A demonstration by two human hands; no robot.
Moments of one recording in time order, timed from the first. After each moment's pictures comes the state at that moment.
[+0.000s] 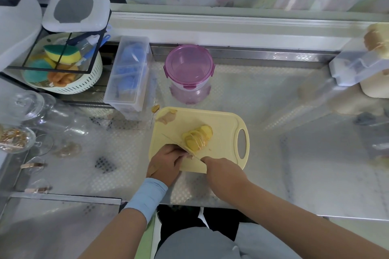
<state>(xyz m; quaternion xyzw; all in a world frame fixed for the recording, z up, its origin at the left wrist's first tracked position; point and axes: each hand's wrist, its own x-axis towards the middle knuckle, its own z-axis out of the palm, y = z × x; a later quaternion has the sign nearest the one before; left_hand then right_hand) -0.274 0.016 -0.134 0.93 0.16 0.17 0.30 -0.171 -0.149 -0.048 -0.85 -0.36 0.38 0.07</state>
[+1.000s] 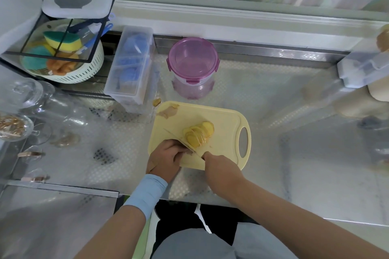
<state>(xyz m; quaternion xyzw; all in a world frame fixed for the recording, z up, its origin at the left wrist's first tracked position) -0.276 0.012 -0.138 0.91 0.20 0.16 0.32 -0.169 -0.142 -0.063 -0.85 -0.36 0.38 0.04</state>
